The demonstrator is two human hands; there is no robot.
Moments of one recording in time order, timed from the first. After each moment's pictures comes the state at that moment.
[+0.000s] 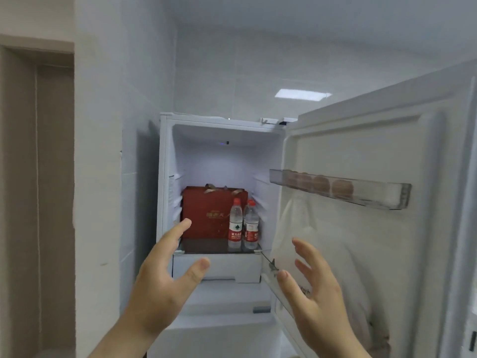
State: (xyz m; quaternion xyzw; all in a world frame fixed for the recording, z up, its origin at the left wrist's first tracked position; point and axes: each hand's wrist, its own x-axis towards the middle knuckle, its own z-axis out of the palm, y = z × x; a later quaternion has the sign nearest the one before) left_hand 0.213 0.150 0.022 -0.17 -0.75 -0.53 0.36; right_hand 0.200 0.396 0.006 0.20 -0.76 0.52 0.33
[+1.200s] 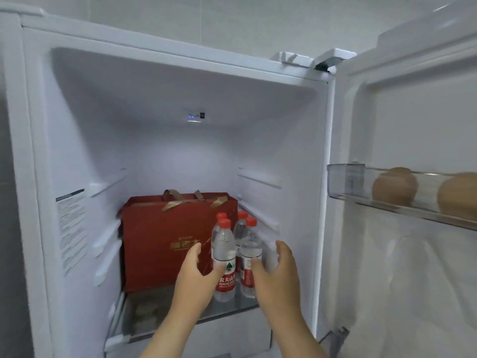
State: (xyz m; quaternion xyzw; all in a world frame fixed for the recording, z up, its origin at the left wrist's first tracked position) left_hand -0.292 0.154 -0.043 -0.06 -0.79 -0.58 0.18; right_hand -0.227 0.301 -0.011 -0.06 -0.76 0.57 0.30
